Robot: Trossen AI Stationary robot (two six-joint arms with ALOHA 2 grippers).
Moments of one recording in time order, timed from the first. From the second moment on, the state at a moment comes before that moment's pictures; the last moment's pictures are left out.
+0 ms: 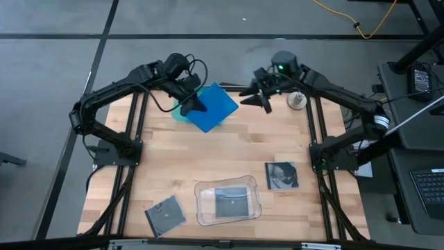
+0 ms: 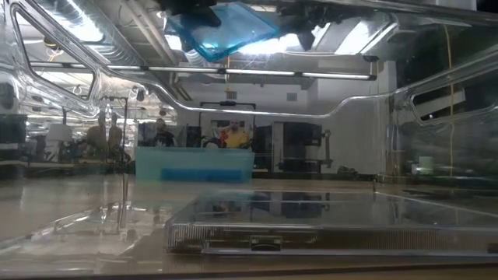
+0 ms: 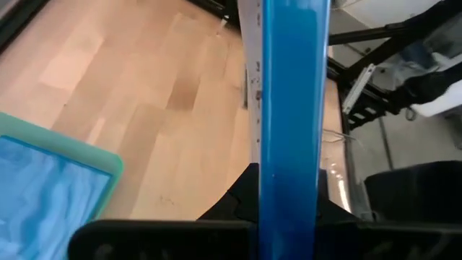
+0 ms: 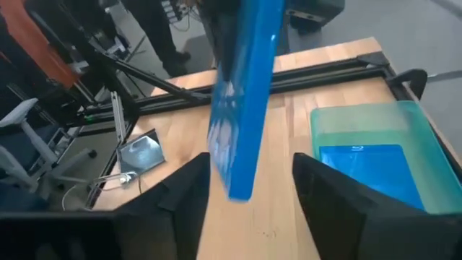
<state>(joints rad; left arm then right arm) 0.54 1.41 1.47 -0.85 0.63 -0.09 -0.54 1.44 1.39 -0.42 -0.70 -0.03</state>
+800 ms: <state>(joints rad) 0.53 1.41 1.47 -0.83 0.55 -0.04 -0.52 1.64 1.56 -0.49 -0.76 -0.09</state>
